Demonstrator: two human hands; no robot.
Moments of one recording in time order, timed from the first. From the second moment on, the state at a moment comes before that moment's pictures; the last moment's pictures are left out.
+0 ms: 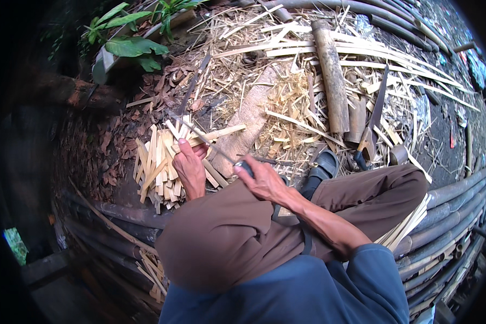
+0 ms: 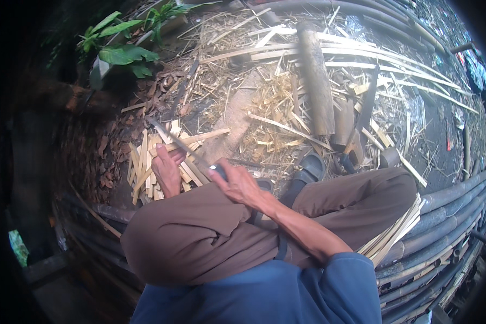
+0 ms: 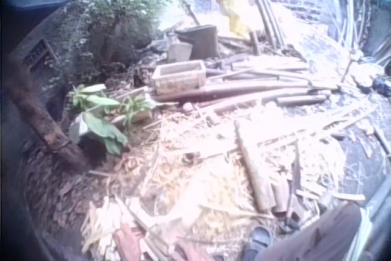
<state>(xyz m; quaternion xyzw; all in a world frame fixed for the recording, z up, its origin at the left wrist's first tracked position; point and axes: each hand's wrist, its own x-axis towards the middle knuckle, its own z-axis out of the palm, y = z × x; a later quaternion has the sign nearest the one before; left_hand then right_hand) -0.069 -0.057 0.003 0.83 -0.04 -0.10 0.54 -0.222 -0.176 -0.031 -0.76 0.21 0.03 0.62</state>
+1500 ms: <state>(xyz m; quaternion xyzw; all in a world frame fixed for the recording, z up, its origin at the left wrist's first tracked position) -0.074 -0.069 -0.005 0.80 -0.11 -0.08 0.58 -0.258 -0.211 -0.130 -0.79 0.32 0.09 0.52</state>
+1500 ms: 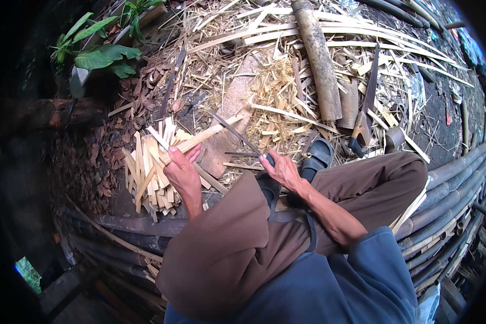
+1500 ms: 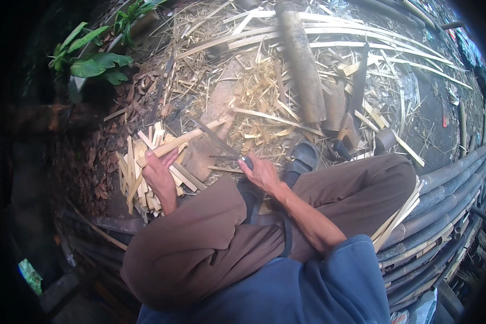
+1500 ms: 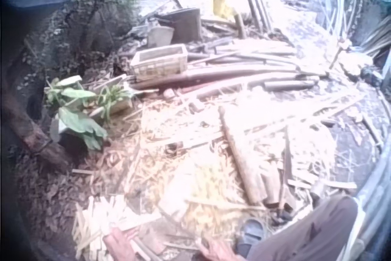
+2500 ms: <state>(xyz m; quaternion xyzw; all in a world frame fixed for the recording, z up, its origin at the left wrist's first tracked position) -0.055 -0.176 -0.030 0.41 -0.27 -0.16 0.86 -0.232 -0.241 0.057 -0.67 0.23 -0.16 0.69</state>
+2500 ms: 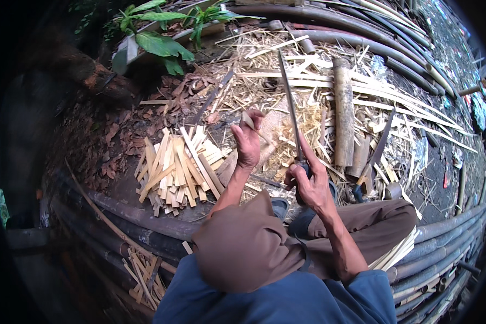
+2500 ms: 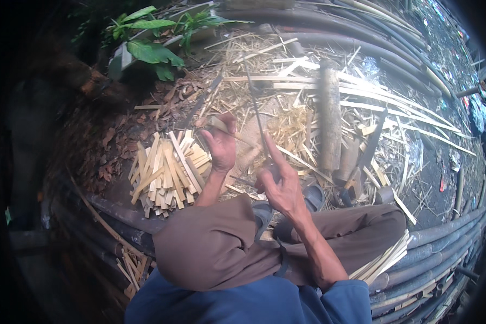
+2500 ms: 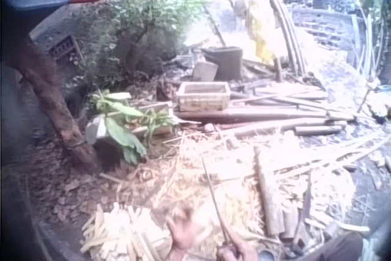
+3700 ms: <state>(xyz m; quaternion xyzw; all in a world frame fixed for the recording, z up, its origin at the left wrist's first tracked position) -0.103 -0.182 -0.050 0.51 -0.33 -0.24 0.76 -0.242 -0.234 0.096 -0.56 0.30 -0.04 0.77</state>
